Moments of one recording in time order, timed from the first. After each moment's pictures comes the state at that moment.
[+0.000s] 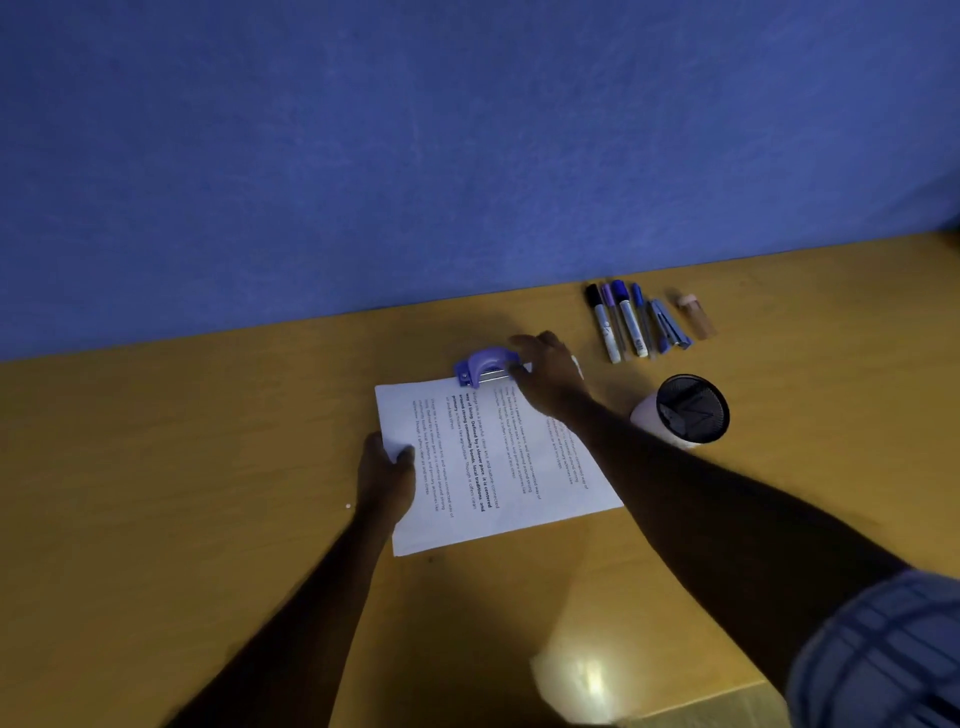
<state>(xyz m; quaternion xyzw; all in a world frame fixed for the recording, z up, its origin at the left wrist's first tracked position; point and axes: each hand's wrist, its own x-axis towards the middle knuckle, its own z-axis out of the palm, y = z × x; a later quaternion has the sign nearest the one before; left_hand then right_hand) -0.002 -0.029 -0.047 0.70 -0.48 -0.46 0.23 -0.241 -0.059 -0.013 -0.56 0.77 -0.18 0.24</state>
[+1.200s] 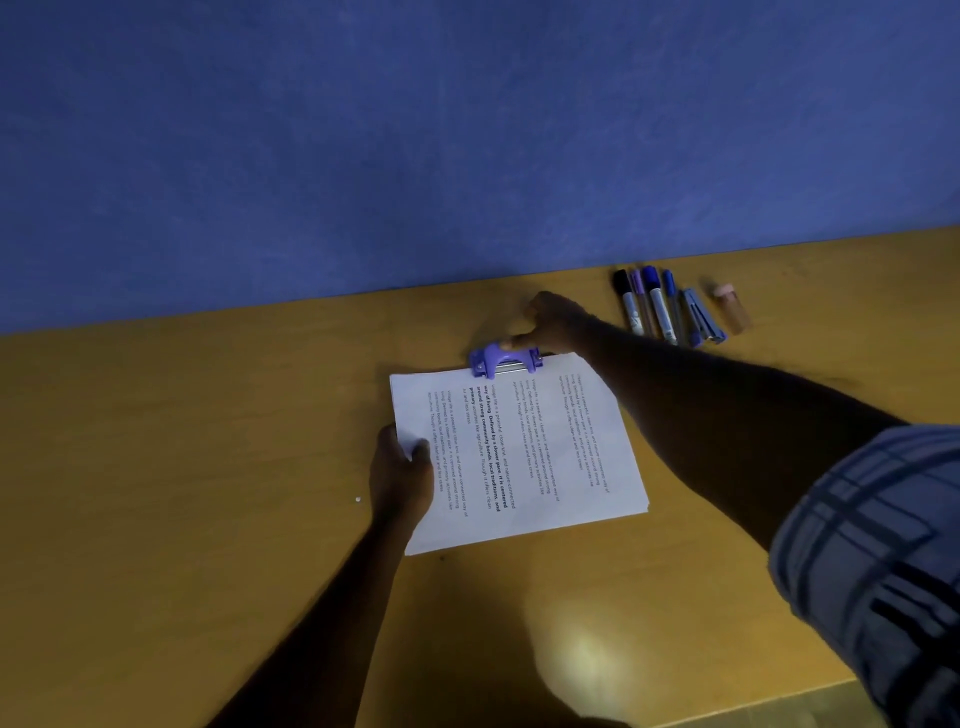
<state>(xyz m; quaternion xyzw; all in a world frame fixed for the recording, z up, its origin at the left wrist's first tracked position) -0.006 -0.024 -0.050 0.72 -0.49 -0.44 0.21 -0.263 -0.145 -0.026 -0.55 0.77 0.04 0.32</state>
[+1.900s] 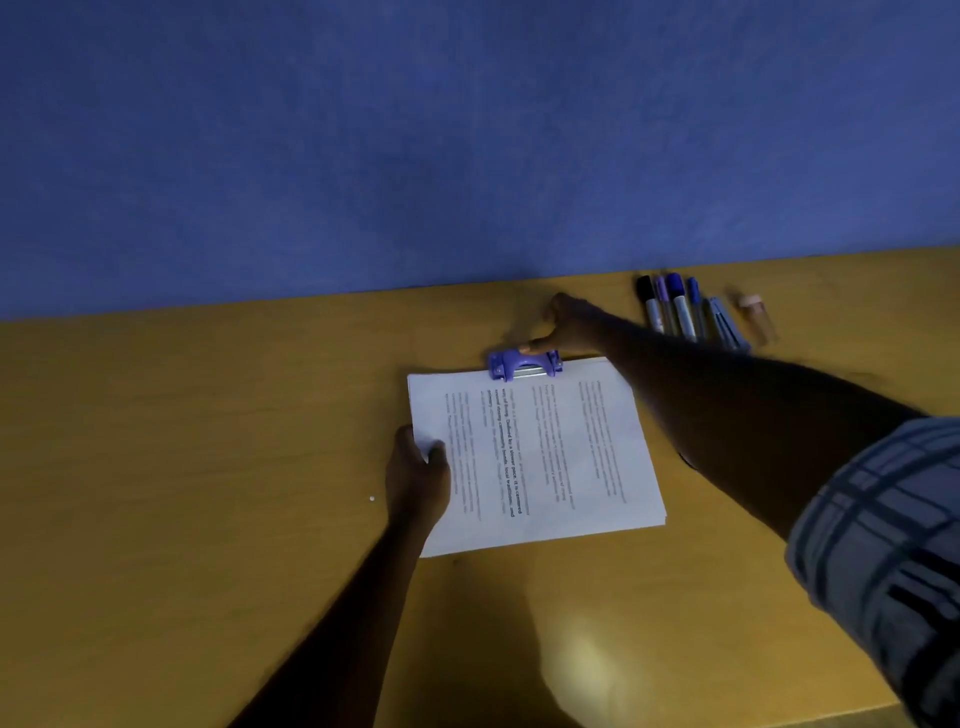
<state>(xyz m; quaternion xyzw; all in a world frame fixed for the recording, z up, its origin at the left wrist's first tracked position) -0.009 -0.023 -0.052 0.73 -0.48 -0.44 0.22 -0.267 -0.154 -0.036 -0.54 0.76 0.02 0.36</state>
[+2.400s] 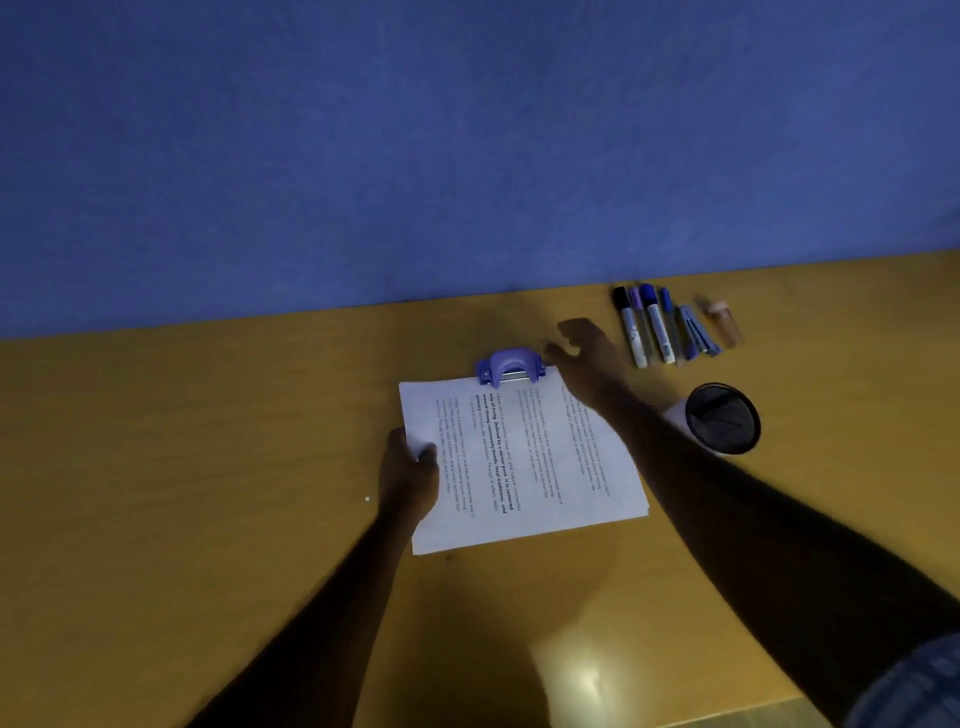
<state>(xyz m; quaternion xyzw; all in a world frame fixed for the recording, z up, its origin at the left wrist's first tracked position) -0.004 -0.028 -0.046 0.72 -0.49 -0.45 0.20 -0.253 -0.070 -0.013 -0.45 0.80 -0.30 0.27</state>
